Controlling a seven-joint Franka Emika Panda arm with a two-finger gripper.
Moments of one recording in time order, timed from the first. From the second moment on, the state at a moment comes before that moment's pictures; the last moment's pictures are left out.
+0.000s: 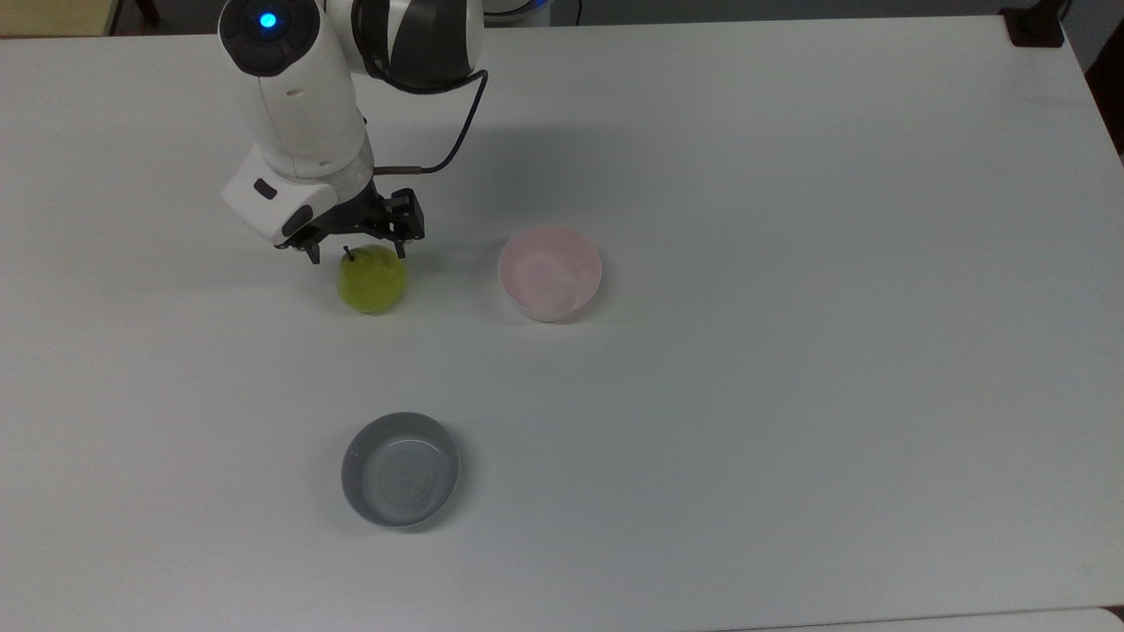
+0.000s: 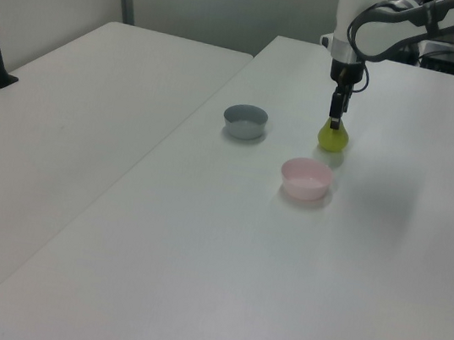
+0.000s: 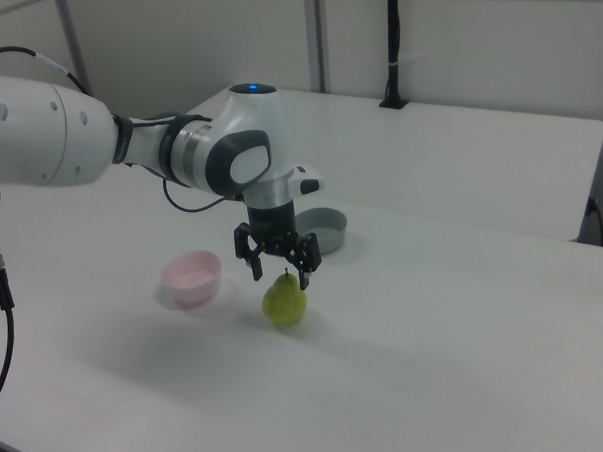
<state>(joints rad) -0.09 0.37 -0.06 -1.72 -0.04 2.07 -0.26</state>
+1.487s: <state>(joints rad) -0.01 0.30 -0.04 -1.67 -0.04 2.04 -0.18</state>
